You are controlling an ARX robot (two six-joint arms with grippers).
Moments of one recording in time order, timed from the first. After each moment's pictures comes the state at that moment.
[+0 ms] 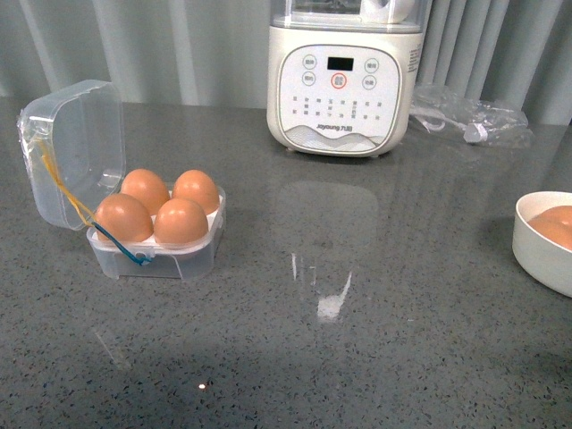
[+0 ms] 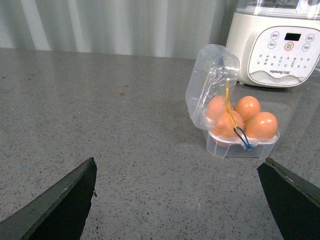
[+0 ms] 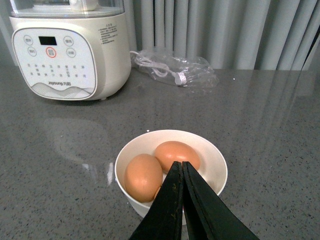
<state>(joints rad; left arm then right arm) 0.00 0.00 0.03 0.00 0.00 0.00 0.14 0.99 0.13 0.85 0.14 0.00</state>
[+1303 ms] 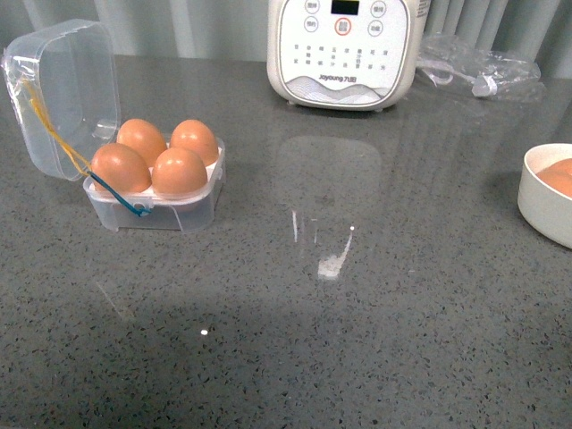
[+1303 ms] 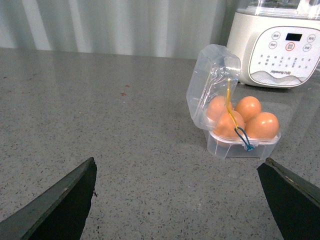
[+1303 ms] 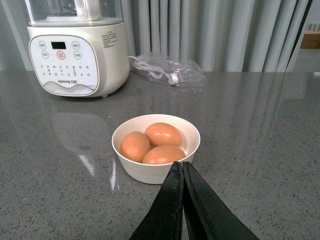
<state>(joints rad) 0.00 0.00 0.03 0.00 0.00 0.00 0.00 0.22 0.01 0.22 0.00 0.00</state>
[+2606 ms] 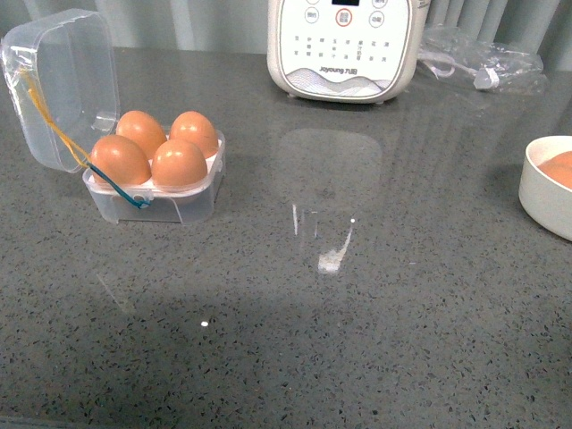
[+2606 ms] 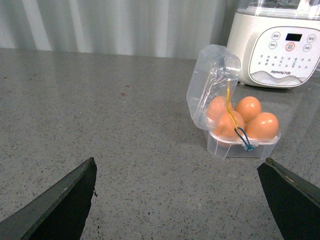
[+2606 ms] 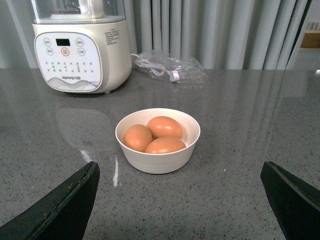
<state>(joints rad) 0.00 0.00 0.03 0.00 0.00 0.00 0.00 0.00 0.01 0.00 0.00 0.00</state>
